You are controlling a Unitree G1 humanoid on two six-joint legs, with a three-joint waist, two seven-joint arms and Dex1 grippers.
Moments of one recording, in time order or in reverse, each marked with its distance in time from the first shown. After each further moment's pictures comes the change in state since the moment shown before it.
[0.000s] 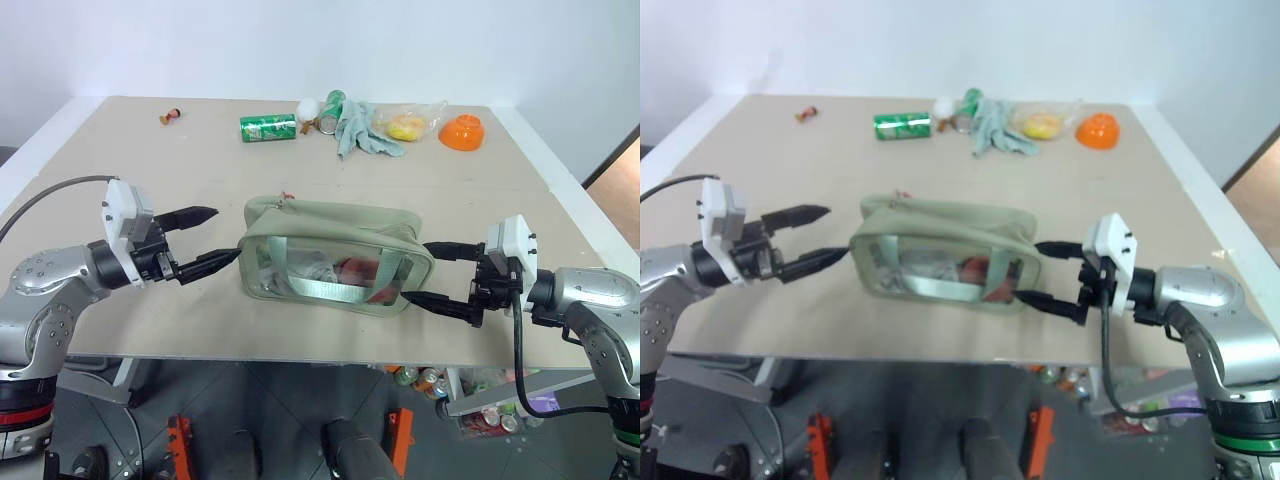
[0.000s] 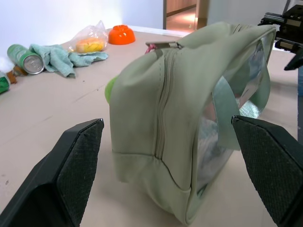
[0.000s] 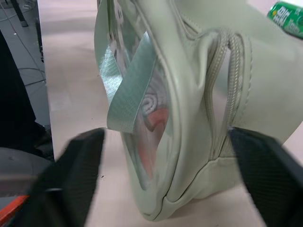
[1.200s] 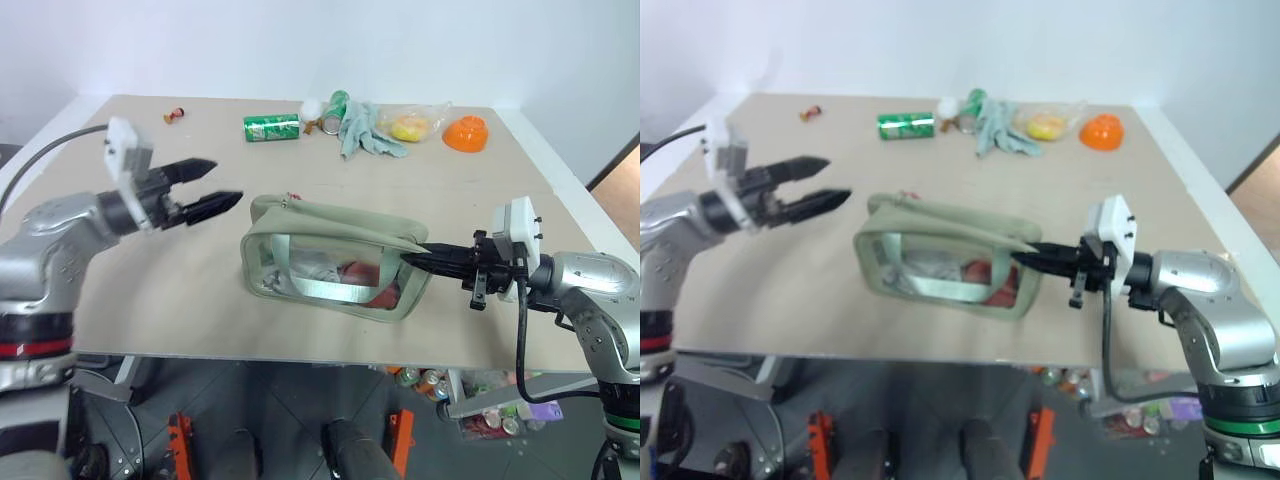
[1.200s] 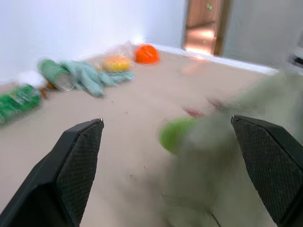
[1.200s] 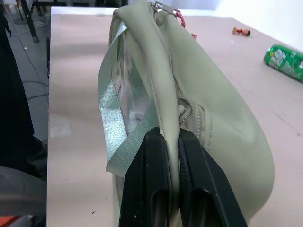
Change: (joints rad) left arm -0.408 -0.060 -0.090 0.330 0.086 0.060 0.035; right arm -0.087 0.016 0.030 0.032 0.033 -0.070 0.020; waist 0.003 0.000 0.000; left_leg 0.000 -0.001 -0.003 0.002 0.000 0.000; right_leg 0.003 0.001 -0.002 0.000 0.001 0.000
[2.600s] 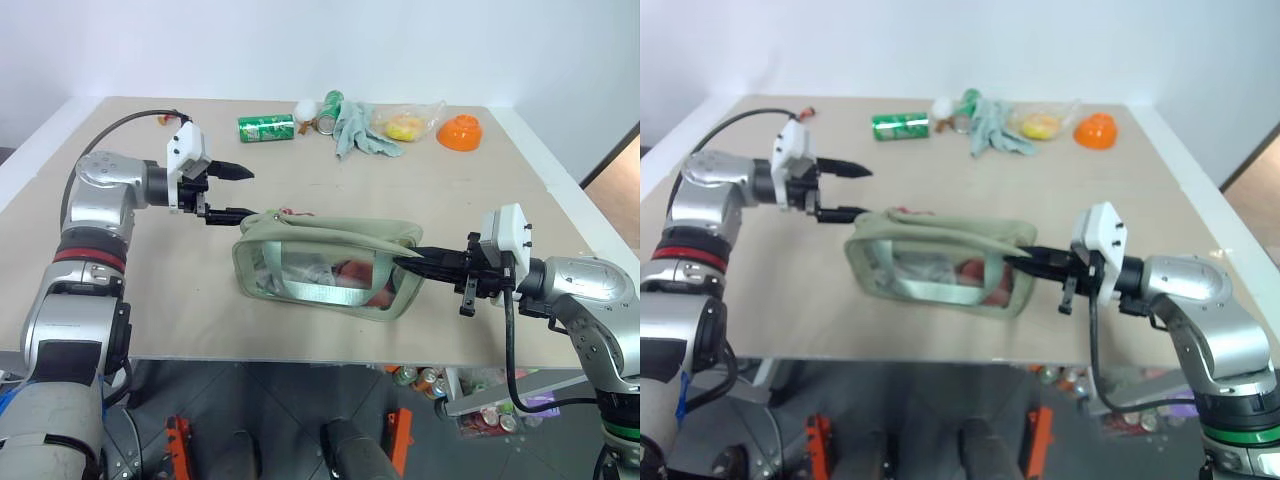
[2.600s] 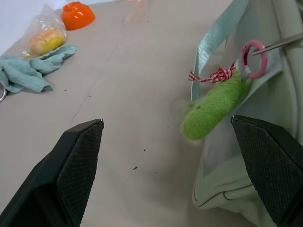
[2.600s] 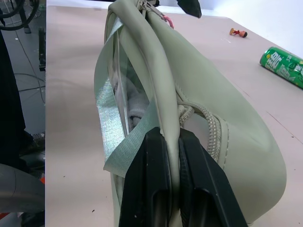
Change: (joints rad) left arm -0.415 -0.110 -0.188 0.851 0.437 -0.645 -0.533; right arm 0.032 0.000 0.016 -0.076 -0.008 0.010 -0.064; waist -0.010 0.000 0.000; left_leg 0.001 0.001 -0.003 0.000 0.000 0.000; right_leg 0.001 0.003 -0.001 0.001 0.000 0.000
